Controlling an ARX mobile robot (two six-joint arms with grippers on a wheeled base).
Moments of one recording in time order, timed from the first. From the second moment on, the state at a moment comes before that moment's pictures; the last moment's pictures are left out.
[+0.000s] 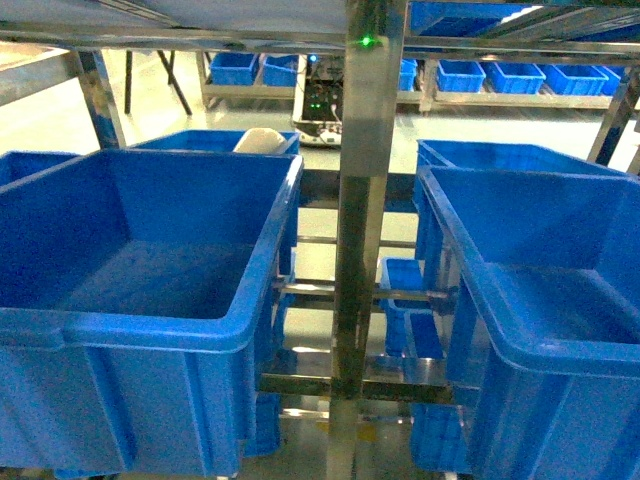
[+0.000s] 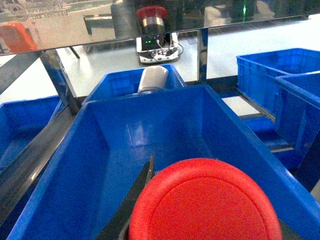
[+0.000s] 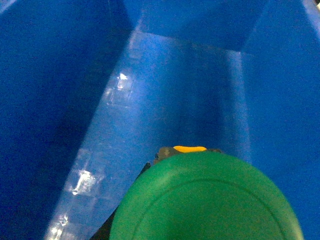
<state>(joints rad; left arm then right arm) -0.06 1.11 0.43 0.55 0.04 0.11 -0.19 1.52 0.65 0.25 -0.17 -0.22</state>
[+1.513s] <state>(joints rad) -0.06 1.11 0.43 0.55 0.04 0.11 -0.12 1.80 0.90 0.15 -0.16 -0.22</state>
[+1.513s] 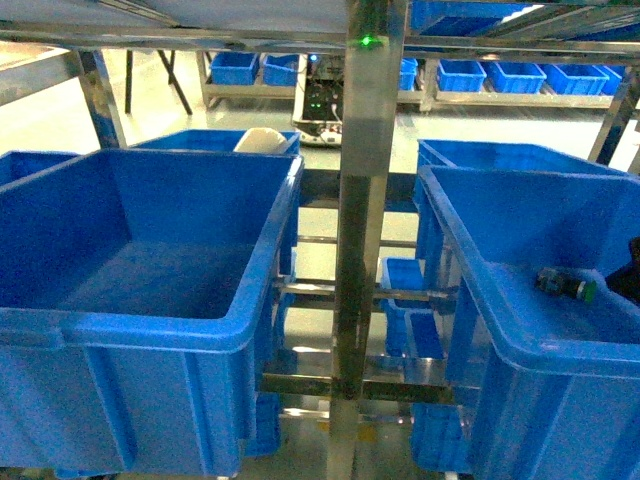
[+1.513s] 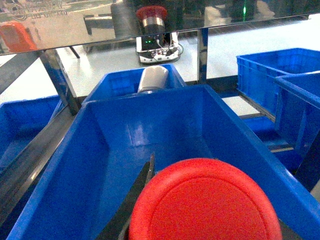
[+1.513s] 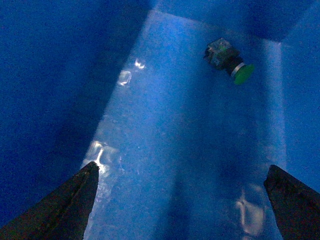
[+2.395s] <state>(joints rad) -0.06 1.11 0.43 0.54 0.04 0.11 -0.12 0.96 0.29 0.09 -0.14 -0.10</state>
